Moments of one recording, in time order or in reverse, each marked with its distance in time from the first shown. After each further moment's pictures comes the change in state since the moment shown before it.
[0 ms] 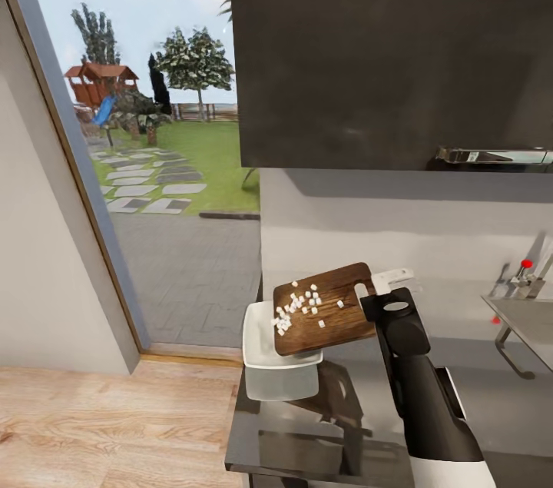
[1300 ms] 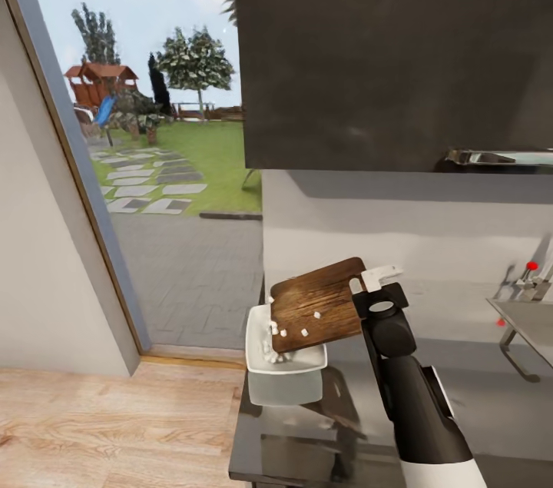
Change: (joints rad) left arm 0.000 0.000 0.000 0.000 0.000 0.000 0.000; right arm 0.000 0.015 0.077 0.000 -0.002 0.000 -0.097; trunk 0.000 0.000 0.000
